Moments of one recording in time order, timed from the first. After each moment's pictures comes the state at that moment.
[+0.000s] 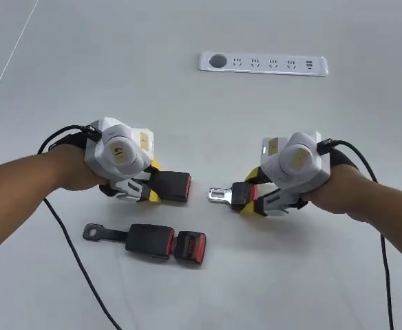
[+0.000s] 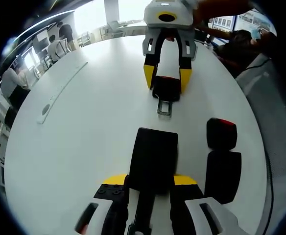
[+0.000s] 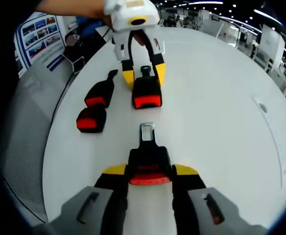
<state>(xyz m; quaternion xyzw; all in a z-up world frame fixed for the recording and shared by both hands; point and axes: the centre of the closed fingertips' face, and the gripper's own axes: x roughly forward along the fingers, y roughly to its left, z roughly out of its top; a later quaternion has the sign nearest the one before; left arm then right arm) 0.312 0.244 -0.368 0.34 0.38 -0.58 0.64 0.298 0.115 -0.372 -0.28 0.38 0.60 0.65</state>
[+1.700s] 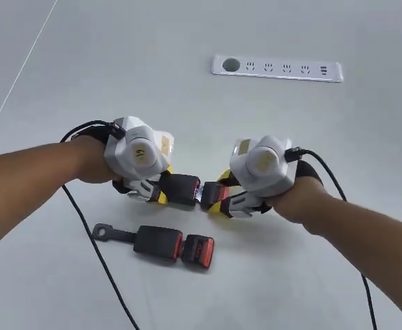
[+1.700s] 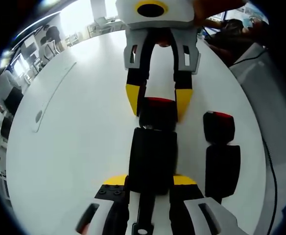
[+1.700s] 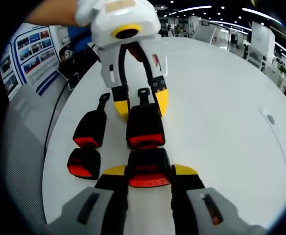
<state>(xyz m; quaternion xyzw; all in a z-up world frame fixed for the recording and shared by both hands) 0.313 0.248 -0.374 0.38 0.38 -0.59 0.60 0.303 0.183 -0.370 -0.23 0.36 0.59 0.68</state>
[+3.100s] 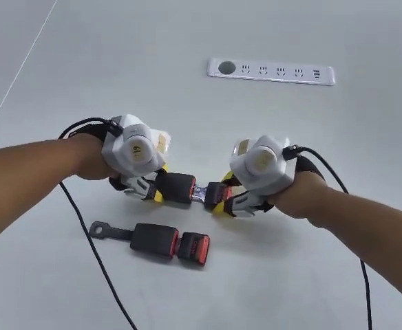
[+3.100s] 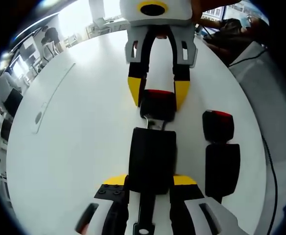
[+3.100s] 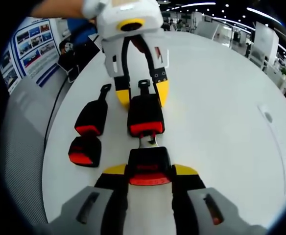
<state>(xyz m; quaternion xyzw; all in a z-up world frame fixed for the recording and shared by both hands) 0.314 0.248 -0.374 0.38 0.38 -0.60 0.60 0.300 0.162 -0.372 -0.25 0.37 0.59 0.67</state>
